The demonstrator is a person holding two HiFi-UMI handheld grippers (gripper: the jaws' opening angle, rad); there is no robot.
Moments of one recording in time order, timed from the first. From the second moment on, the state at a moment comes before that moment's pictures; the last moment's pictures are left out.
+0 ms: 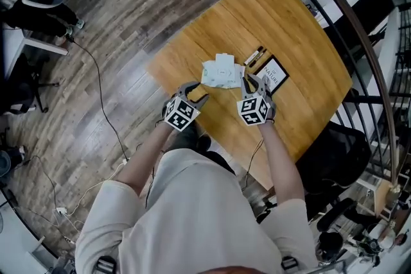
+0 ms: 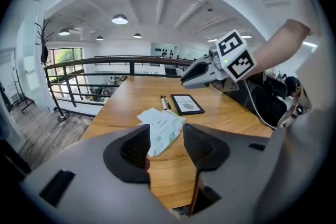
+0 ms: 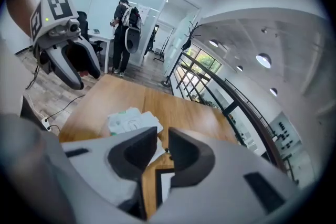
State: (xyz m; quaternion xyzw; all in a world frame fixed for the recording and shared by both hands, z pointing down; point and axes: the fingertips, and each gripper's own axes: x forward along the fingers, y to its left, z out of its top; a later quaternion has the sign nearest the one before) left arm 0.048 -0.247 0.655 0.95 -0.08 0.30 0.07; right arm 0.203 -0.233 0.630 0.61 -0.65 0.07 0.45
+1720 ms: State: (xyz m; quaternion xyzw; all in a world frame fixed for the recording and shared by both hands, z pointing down) left arm -0.073 -0.148 0.408 0.98 -0.12 0.17 0.07; right arm 0.079 -0.039 0.399 0.72 -0.67 0.11 0.17
